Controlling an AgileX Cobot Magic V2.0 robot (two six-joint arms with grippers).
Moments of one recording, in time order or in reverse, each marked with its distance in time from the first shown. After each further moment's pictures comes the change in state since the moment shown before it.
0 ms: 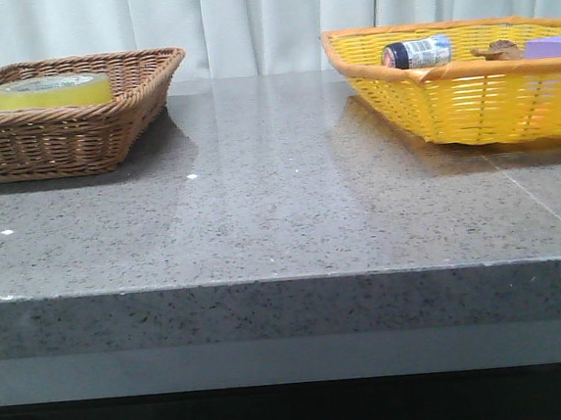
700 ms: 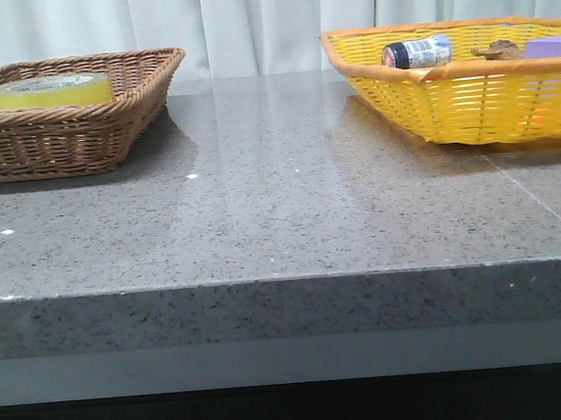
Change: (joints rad) left arm 0.000 0.000 0.000 0.000 0.000 0.000; right arm -0.068 0.000 0.000 -0.013 0.008 0.005
